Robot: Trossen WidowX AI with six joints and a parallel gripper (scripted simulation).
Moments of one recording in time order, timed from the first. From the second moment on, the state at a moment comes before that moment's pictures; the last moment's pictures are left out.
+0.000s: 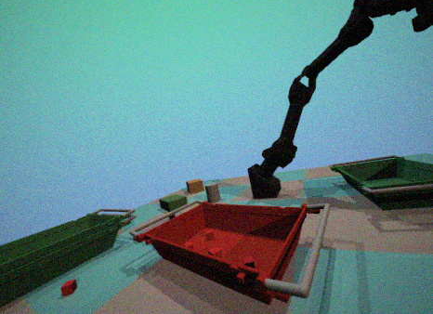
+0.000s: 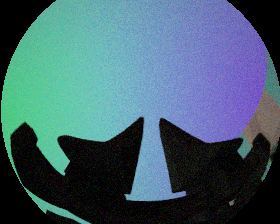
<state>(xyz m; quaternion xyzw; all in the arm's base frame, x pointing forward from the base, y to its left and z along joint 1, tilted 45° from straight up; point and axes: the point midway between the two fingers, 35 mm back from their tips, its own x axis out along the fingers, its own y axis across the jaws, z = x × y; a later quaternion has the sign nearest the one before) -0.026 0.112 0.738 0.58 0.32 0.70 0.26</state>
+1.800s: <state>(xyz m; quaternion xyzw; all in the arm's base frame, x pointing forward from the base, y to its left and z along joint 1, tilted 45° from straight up) 0.402 0.165 0.428 -0.15 0.07 0.46 0.87</state>
